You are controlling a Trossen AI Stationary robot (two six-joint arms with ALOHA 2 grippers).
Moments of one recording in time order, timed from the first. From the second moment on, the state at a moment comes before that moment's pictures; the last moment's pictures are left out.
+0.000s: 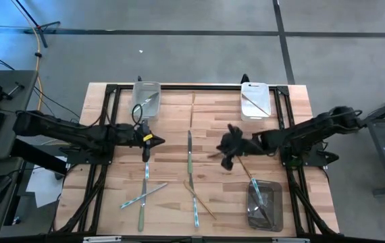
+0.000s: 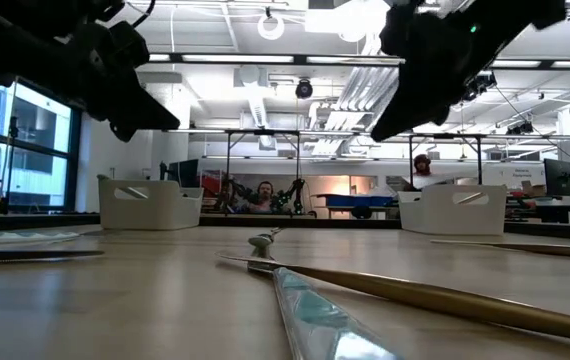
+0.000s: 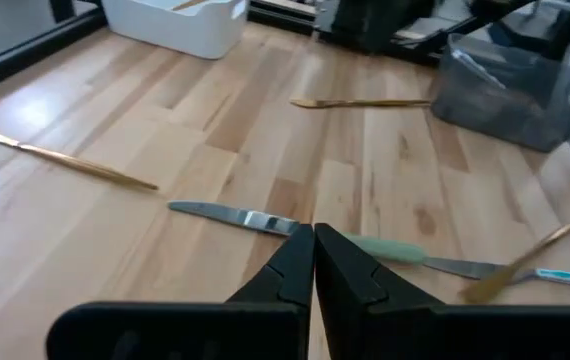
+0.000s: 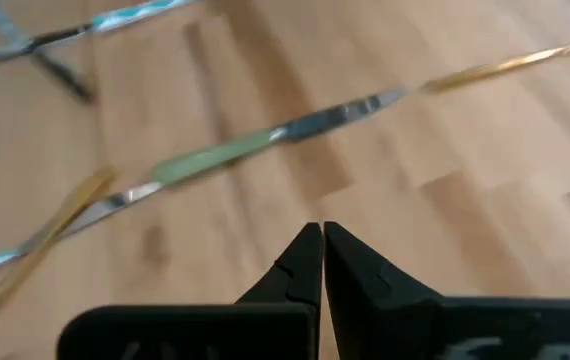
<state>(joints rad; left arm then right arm) -0.03 0.89 0.27 0.25 -0.14 -0.23 0.22 1.37 0.79 -0.20 0.33 0.44</state>
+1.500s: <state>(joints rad) -0.04 0.90 0.26 0.34 -0.22 -0.17 0.51 2.14 1.49 -0.51 0.12 0.89</state>
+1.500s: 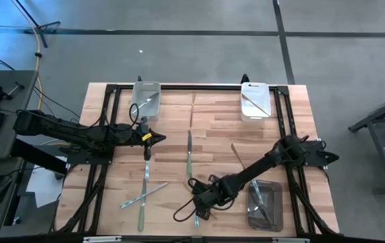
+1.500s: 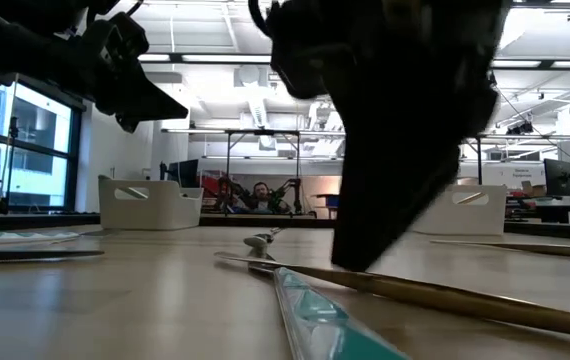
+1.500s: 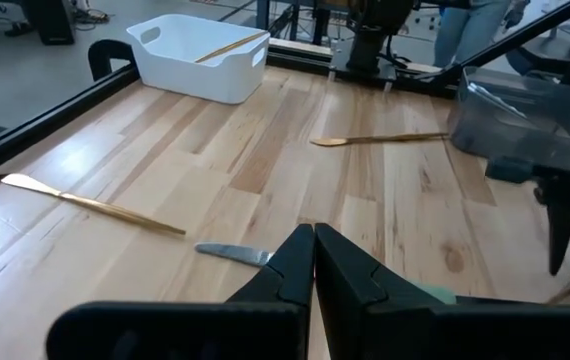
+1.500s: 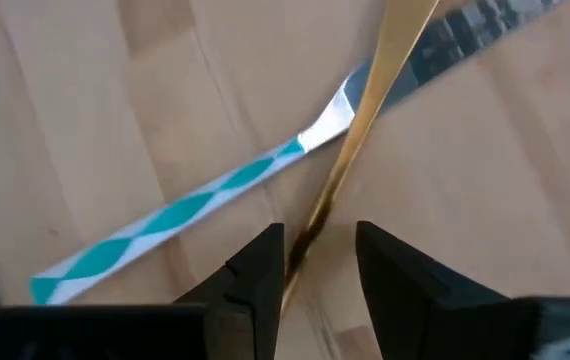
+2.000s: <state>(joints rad) -0.04 0.90 0.26 0.33 -0.22 -0.20 0.50 2.14 1.50 -0.71 0.16 0.91</state>
